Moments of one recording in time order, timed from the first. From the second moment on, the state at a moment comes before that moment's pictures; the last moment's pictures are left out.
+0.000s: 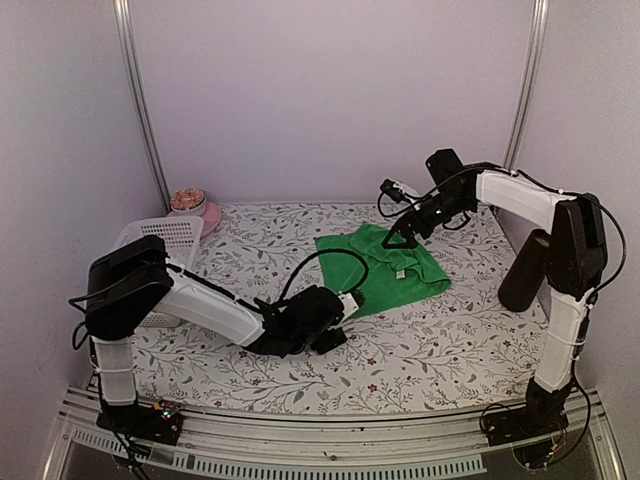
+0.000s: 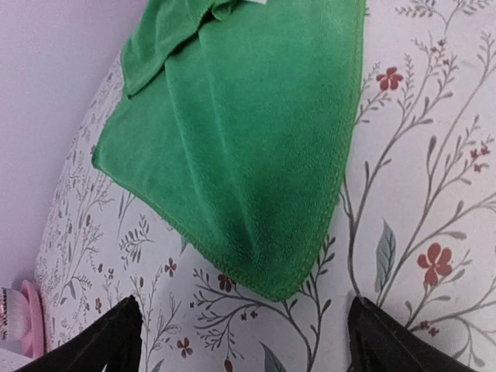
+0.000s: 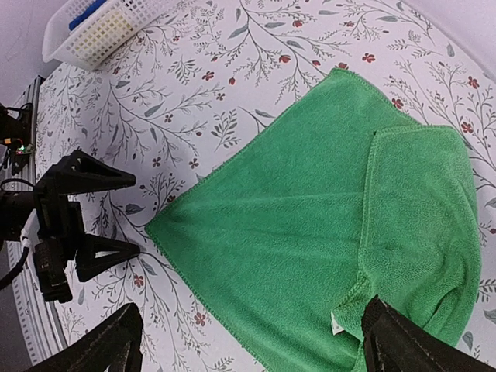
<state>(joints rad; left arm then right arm) -1.12 1.98 1.03 0.21 -0.59 0.26 0.38 1.96 1.71 -0.80 -0.62 -0.45</state>
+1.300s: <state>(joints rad) -1.09 2.08 1.16 0.10 -0.52 0.91 0.35 1.92 1.66 -0.77 -0.71 -0.44</state>
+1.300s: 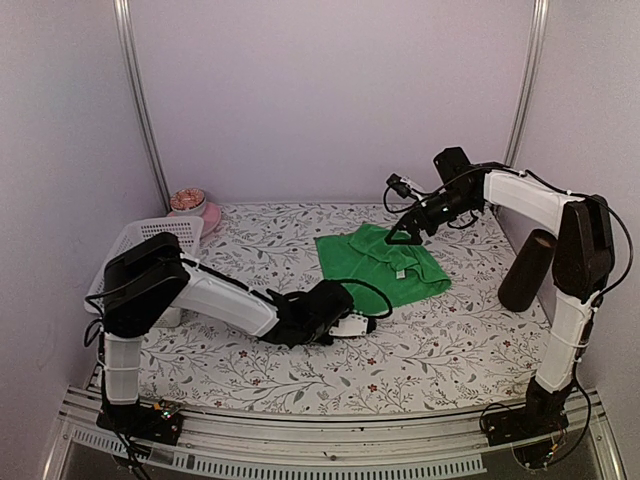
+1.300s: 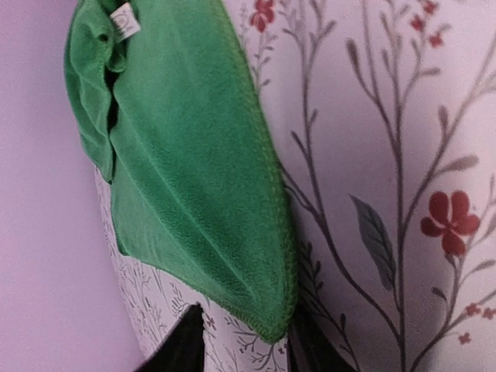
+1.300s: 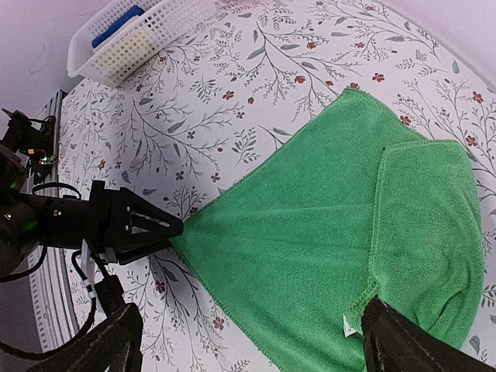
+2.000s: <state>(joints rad) -1.09 1.88 1.04 0.12 -0.64 0.54 0.45 1.97 1.59 -0.67 -0.33 -0.48</state>
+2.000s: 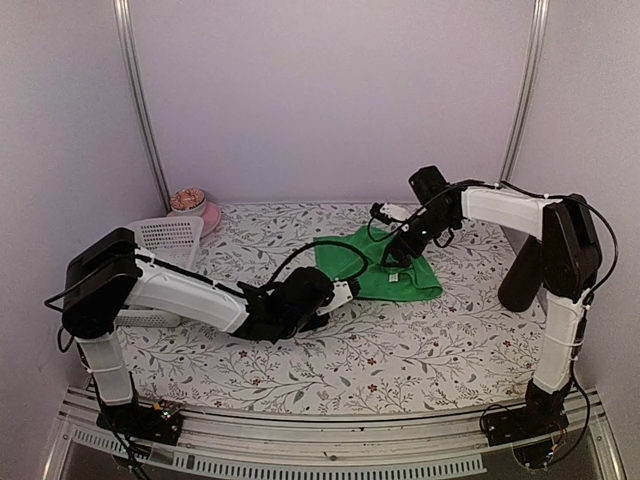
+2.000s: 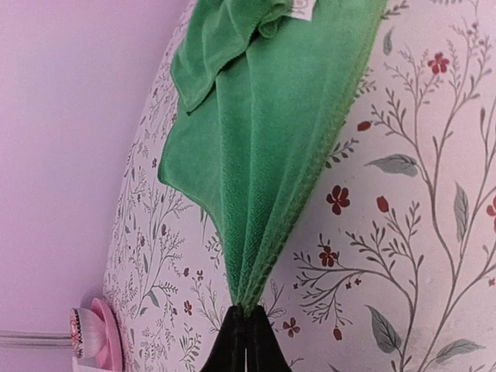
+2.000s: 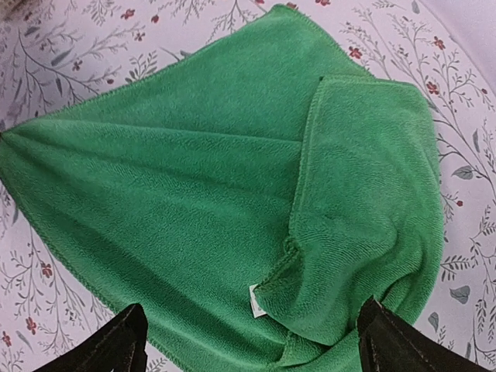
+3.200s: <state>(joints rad) -0.89 1.62 0.90 0.06 -0.96 0.05 0.23 1.69 1.28 -0.42 0.06 -0.44</state>
